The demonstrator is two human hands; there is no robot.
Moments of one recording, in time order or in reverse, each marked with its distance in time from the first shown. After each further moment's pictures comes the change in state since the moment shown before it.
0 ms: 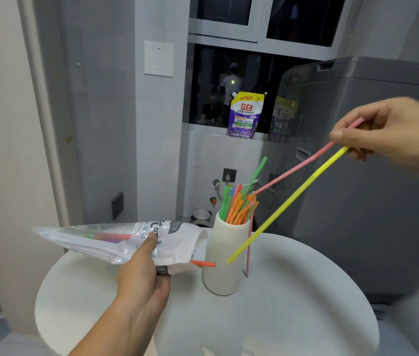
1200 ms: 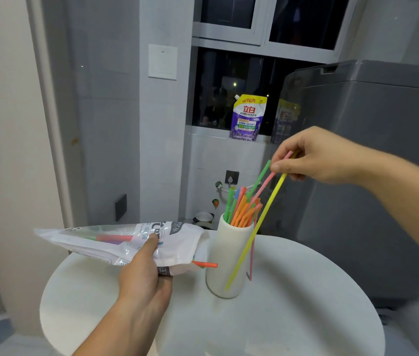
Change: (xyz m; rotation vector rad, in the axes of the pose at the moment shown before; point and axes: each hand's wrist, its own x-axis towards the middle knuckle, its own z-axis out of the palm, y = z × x) left_hand 0.004 0.004 -0.004 -0.007 -0.026 -0.002; right_hand 0.035 -0.005 0.067 -0.250 -0.275 0.021
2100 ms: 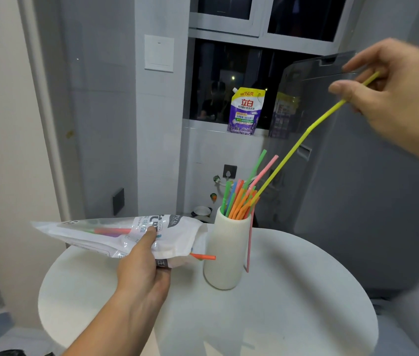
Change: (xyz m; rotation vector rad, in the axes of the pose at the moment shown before) left_hand -0.001 -0.001 0.001 0.008 0.004 0.005; right_hand -0.034 0.002 -0.056 -0.044 0.713 -0.168
